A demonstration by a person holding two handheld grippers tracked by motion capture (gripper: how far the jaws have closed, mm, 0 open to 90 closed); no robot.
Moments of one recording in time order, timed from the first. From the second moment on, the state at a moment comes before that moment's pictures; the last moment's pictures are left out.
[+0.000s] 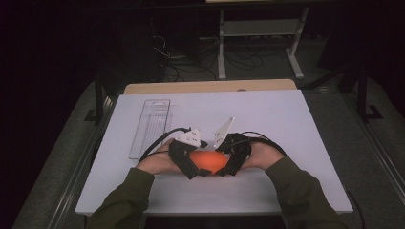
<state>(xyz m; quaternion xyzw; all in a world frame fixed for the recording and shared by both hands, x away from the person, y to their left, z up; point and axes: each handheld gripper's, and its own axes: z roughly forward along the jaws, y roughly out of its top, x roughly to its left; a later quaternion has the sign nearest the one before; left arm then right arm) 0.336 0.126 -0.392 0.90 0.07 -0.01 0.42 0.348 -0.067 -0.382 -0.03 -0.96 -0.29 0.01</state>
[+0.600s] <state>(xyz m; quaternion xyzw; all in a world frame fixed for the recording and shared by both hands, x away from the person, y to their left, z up) 0.329 0.116 -0.399 0.93 0.05 -0.01 0.37 0.340 -0.064 -0.384 -0.01 -0.96 -0.28 0.01</state>
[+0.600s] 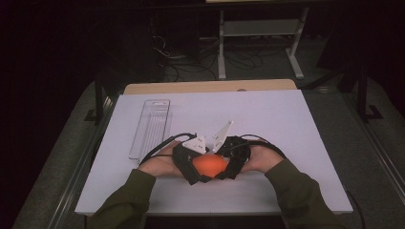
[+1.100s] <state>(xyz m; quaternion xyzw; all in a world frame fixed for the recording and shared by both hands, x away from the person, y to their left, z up) 0.328 0.115 -0.402 0.93 0.04 -0.01 0.36 0.339 -0.064 -0.384 -0.01 -0.96 -0.28 0.01</state>
